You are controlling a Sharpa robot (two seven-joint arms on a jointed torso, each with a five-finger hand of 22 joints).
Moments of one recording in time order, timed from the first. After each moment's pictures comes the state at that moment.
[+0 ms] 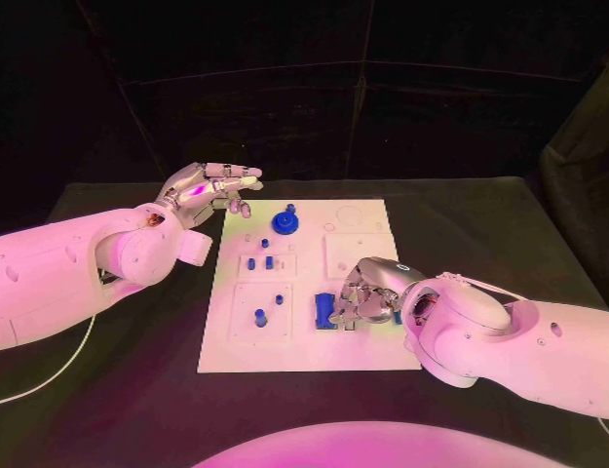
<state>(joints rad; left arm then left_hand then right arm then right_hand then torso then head) 1.25 -0.79 -0.14 1.37 0.01 -0.09 0.38 1.26 -0.08 0.45 -0.08 0.05 0.96 0.19 0.14 0.07 1.01 0.12 0.35 0.08 1.18 0.03 1.01 0.53 0.17 1.19 0.13 0.59 0.67 0.96 -0.90 -0.03 1.88 -1.51 -0.37 -0.59 1.30 -0.08 -0.12 0.20 0.09 1.10 0.07 0.28 0.29 1.35 -0.01 0.92 1.05 1.47 -0.07 1.43 1.31 0.05 1.45 0.04 1.46 1.31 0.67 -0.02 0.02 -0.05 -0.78</state>
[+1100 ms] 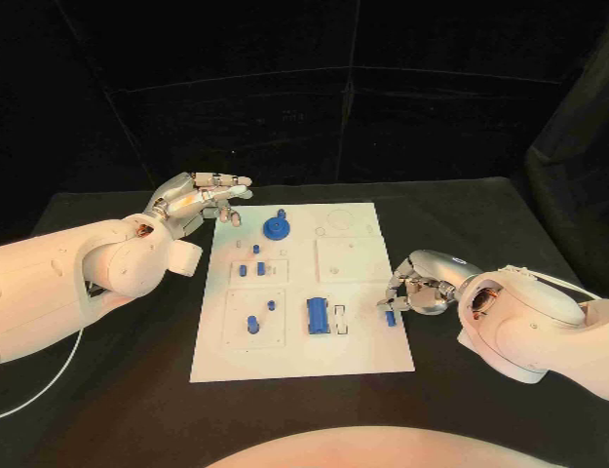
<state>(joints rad) 1.25 -0.79 -0.15 1.37 0.01 -0.09 0.38 1.26 -0.08 0.45 -0.08 0.05 0.96 0.20 0.14 0.07 1.01 0.12 0.35 0.08 1.18 0.03 1.01 0.53 0.17 1.19 0.13 0.59 0.67 0.98 -1.16 -0.03 1.95 -1.45 -0.37 -0.52 1.29 -0.03 -0.18 0.23 0.24 1.05 0.08 0.23 0.29 1.35 0.00 0.89 1.04 1.47 -0.07 1.42 1.30 0.05 1.44 0.05 1.46 1.31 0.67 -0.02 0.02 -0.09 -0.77</state>
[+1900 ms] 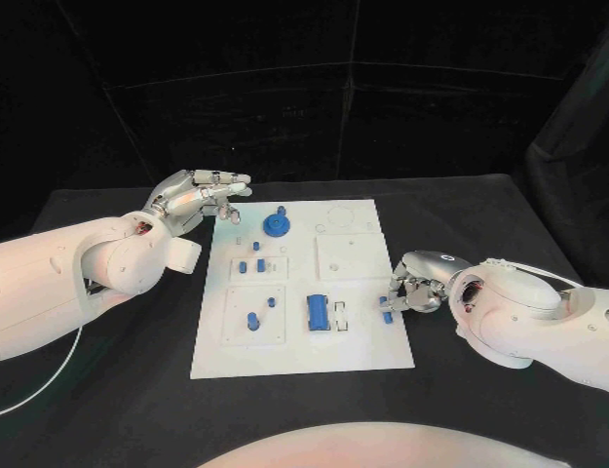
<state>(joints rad) 1.25 -0.79 -0.15 1.37 0.01 -0.09 0.38 1.26 -0.08 0.45 -0.08 0.05 0.96 0.20 0.14 0.07 1.01 0.12 0.35 0.08 1.18 0.03 1.01 0.53 0.17 1.19 0.13 0.59 0.67 0.98 -1.10 -0.03 1.87 -1.55 -0.24 -0.55 1.30 -0.02 -0.19 0.24 0.25 1.07 0.08 0.23 0.29 1.35 0.00 0.89 1.04 1.47 -0.07 1.42 1.30 0.05 1.44 0.05 1.46 1.31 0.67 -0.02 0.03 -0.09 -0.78</state>
